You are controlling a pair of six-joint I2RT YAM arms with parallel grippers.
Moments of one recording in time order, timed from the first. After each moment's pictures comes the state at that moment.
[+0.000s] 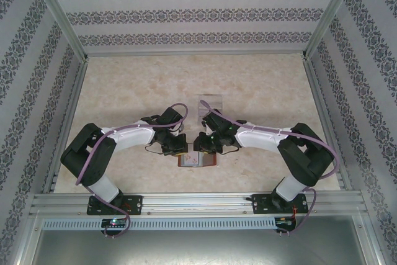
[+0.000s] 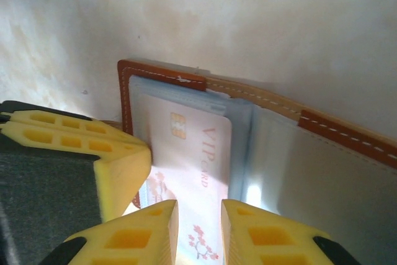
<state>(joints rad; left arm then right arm) -0.62 1.63 0.84 -0.45 0.43 -0.78 0.77 1.62 0.84 -0.28 -0.42 0.90</state>
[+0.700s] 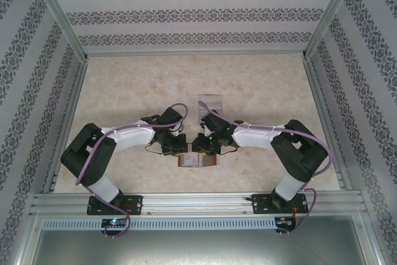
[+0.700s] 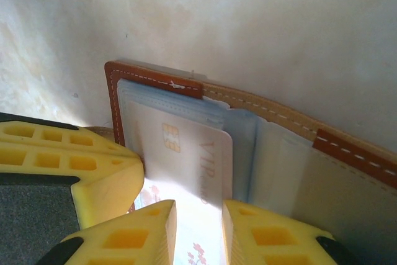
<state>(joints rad) -0.62 1.63 0.84 -0.45 0.43 -0.78 0.77 1.68 0.84 -0.23 -0.46 0.91</state>
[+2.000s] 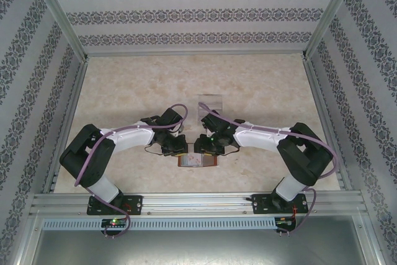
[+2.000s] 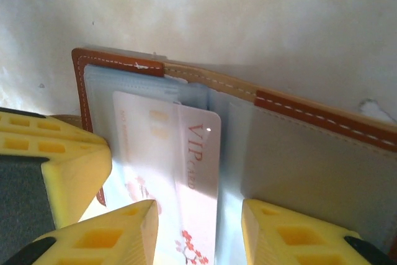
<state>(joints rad) -0.63 1.61 0.83 -0.45 0.42 -0.78 0.78 1.62 0.86 -0.40 -0.35 0.87</state>
